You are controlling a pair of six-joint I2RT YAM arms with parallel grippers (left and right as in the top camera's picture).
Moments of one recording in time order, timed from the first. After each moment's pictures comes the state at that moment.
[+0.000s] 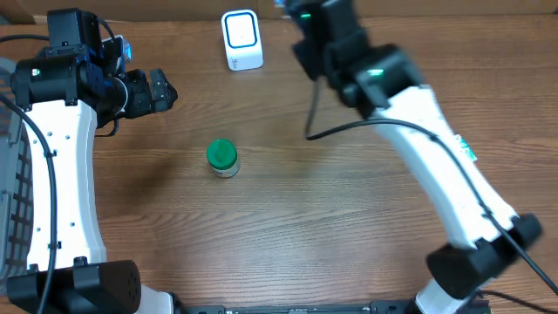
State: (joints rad) left arm 0.13 1.67 1.84 -1.32 0.13 -0.15; right arm 0.51 1.82 2.02 -0.92 0.29 -0.13
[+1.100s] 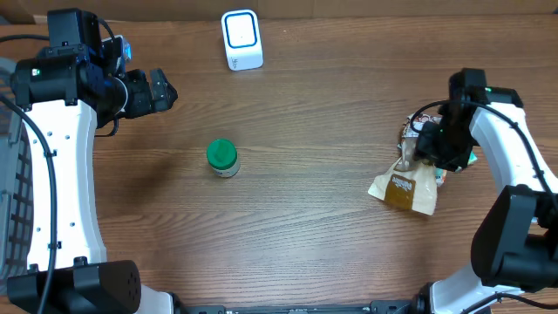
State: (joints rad) left arm 0.12 1.67 1.84 -1.32 0.13 -0.15; right arm -0.15 1.79 1.34 -1.12 -0.06 0.28
